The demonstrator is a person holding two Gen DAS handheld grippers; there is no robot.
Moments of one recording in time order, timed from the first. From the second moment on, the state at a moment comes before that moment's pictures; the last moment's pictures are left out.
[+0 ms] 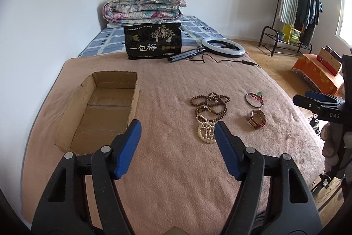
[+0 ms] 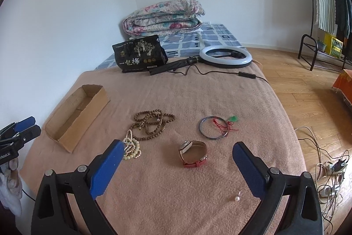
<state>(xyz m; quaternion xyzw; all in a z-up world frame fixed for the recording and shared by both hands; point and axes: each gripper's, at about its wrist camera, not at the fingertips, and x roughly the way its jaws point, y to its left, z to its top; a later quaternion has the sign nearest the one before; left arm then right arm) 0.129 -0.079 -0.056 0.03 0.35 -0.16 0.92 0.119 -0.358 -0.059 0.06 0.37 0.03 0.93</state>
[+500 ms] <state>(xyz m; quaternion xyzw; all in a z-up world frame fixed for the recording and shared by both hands) 0.190 -0.125 -0.107 0.04 0.41 -0.22 0.89 0.210 -0.346 -0.099 0.06 0.44 0.07 0.89</state>
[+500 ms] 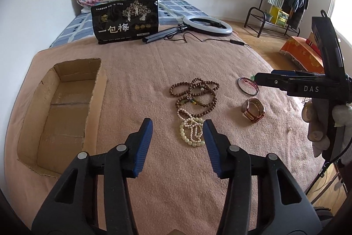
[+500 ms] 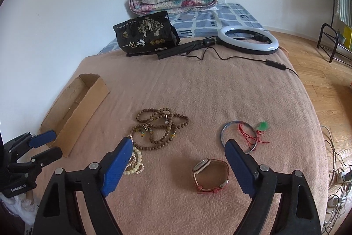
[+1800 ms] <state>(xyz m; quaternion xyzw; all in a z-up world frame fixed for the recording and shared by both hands) 0.284 -0.166 -0.215 0.04 0.52 -0.23 0.82 0.327 -0.306 -0.202 0.06 0.60 0.08 0.79</state>
